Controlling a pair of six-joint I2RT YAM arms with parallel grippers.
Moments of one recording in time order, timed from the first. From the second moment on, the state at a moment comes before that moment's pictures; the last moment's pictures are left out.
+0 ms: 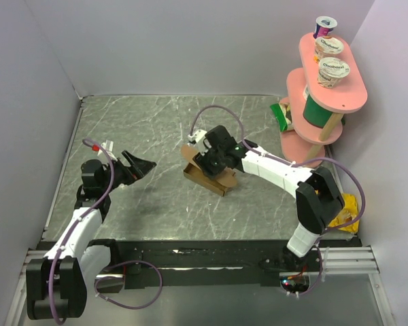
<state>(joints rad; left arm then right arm) 0.03 0.93 0.39 0.25 0.61 -0.75 0.71 1.68 1.28 -0.52 -0.08 -0.16</state>
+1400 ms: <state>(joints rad) -0.21 1.40 0.60 0.39 0.55 -0.72 0.82 1.40 1.08 -0.47 -0.05 0.03</state>
